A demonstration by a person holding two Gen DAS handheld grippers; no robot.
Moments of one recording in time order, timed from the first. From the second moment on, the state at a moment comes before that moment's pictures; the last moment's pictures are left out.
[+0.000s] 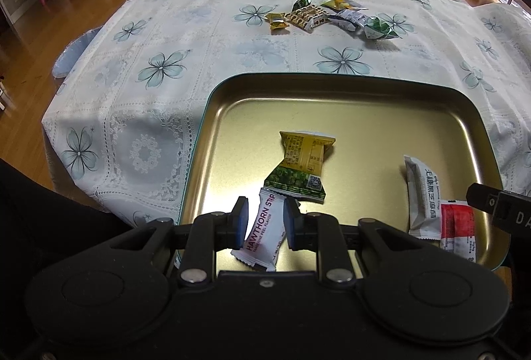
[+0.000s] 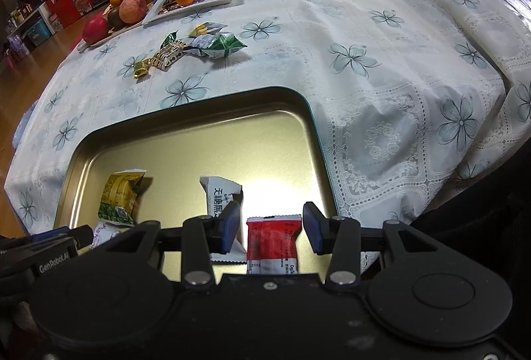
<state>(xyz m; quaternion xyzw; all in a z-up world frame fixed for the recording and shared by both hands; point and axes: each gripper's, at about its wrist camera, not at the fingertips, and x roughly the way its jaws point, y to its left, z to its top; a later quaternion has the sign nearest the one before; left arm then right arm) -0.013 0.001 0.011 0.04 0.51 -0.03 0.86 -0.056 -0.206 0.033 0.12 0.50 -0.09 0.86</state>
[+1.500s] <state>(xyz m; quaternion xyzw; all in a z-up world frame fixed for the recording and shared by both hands) 0.066 0.006 0.061 -0.01 0.53 -0.06 0.85 -0.014 -0.200 0.041 0.16 0.54 0.00 0.82</state>
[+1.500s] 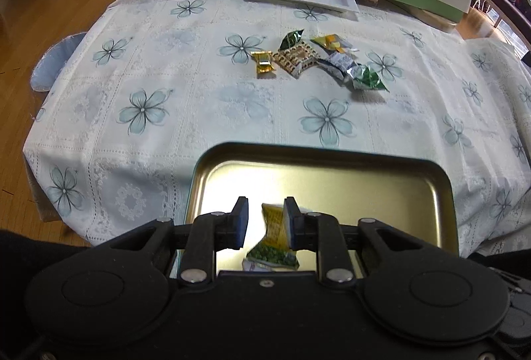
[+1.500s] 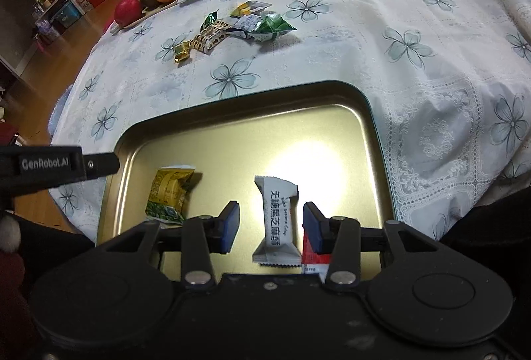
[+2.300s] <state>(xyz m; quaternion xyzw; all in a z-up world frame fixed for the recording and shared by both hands) 0.266 0.013 0.041 -0.03 0.58 -0.01 0.81 0.279 -0.230 0.044 0.11 0.54 -0.03 0.83</state>
